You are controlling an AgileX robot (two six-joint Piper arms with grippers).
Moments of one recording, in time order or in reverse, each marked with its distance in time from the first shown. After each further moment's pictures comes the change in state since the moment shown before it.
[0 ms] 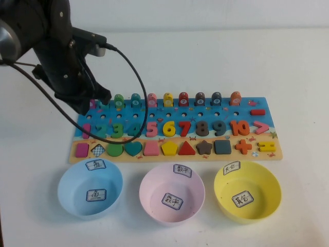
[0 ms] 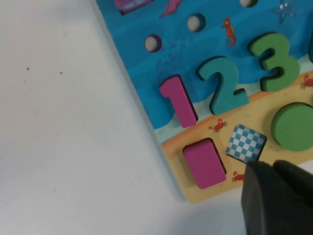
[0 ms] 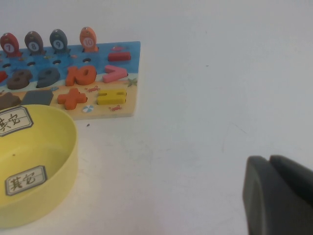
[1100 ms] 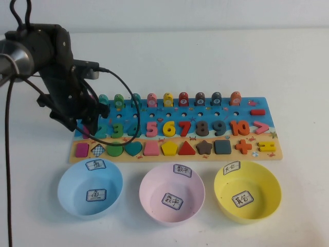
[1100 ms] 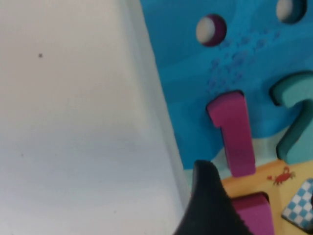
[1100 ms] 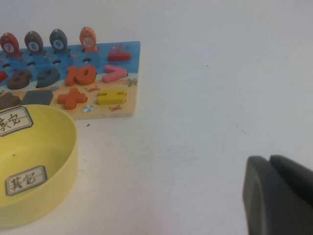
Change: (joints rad) right arm 0.000 0.000 0.000 0.000 0.000 0.000; left arm 0.079 0.182 0.004 -0.074 -0.080 -0.061
